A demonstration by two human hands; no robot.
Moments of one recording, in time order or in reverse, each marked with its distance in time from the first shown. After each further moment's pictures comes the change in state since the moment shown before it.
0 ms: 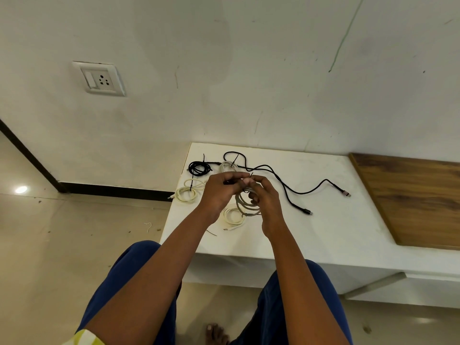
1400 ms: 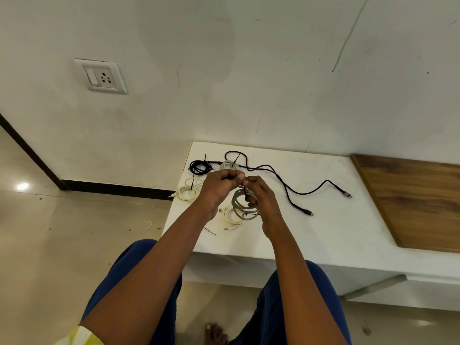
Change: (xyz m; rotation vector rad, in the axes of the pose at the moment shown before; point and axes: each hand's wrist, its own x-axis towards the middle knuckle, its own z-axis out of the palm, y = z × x) left_hand 0.006 0.005 -0.004 -0.021 0.057 -0.127; right_hand -0.003 -0.003 0.001 -0.044 -0.154 -0.028
